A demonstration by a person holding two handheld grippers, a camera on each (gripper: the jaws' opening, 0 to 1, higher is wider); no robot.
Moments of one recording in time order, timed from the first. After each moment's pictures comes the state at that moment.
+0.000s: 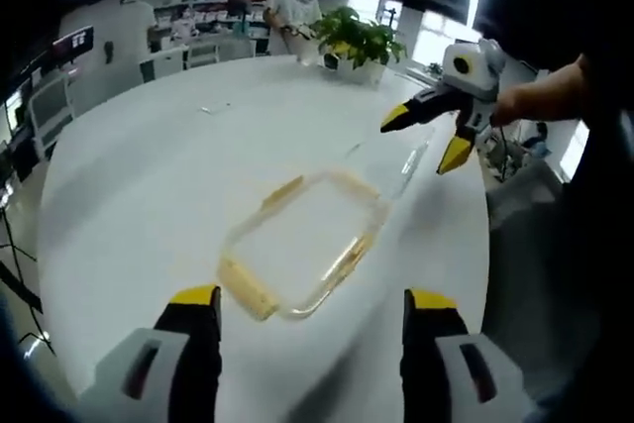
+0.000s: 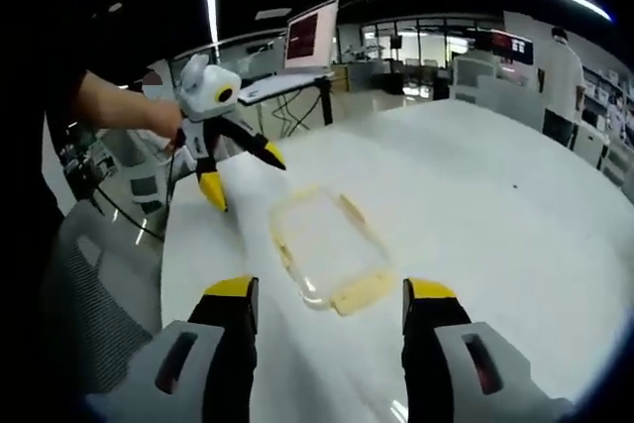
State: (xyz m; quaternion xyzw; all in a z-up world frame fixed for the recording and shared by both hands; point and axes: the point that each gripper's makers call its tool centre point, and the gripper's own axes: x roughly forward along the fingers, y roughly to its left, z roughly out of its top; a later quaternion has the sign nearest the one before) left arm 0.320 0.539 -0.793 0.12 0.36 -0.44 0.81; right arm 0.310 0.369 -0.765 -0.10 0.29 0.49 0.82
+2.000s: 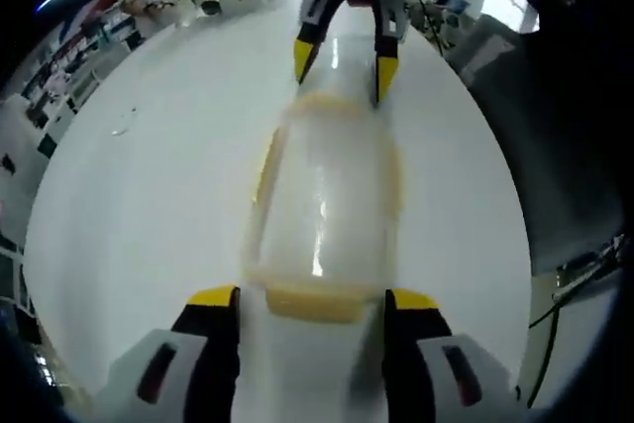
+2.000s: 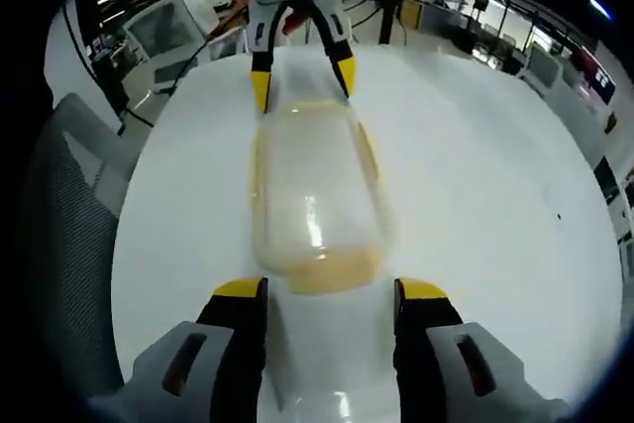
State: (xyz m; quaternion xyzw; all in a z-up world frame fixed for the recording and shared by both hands) left arm 0.362 0.538 -0.831 0.37 0.36 -0.58 0.63; right arm 0.336 0.373 -0.832 -0.32 0.36 0.55 0.68
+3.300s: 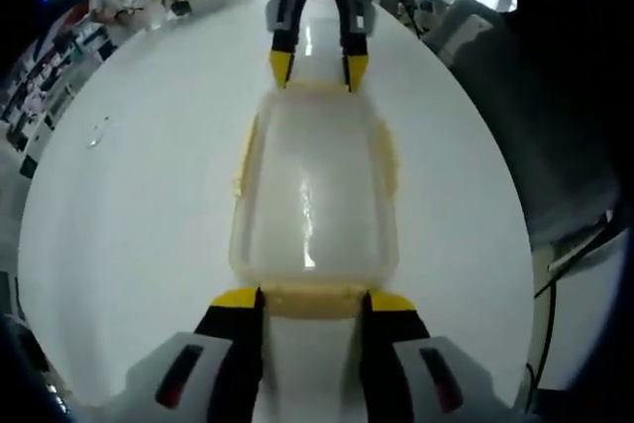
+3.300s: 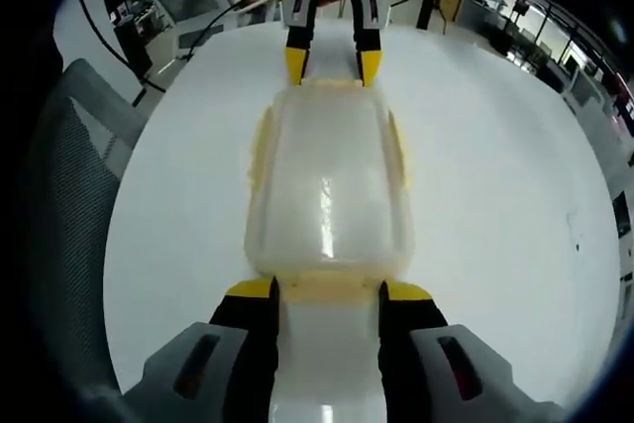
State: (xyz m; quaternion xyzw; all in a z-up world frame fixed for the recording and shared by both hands) left arm 0.356 0.533 -0.842 0.39 0.36 -0.61 0.59; right arm 0.335 0.380 -0.846 -0.36 0.38 0.58 0.63
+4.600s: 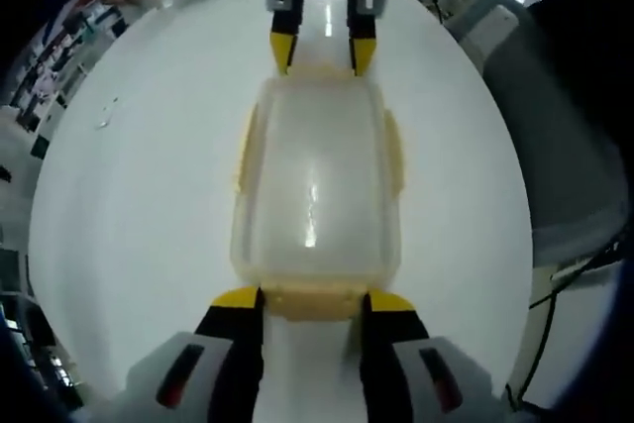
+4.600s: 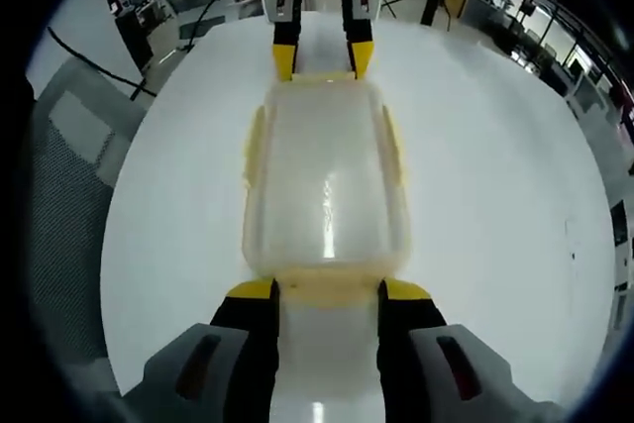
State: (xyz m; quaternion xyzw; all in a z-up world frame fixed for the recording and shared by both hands) left arm 0.346 0.541 -0.843 0.41 0.41 -0.55 0.60; right arm 0.337 0.380 -0.847 -0.39 0.37 0.58 0.61
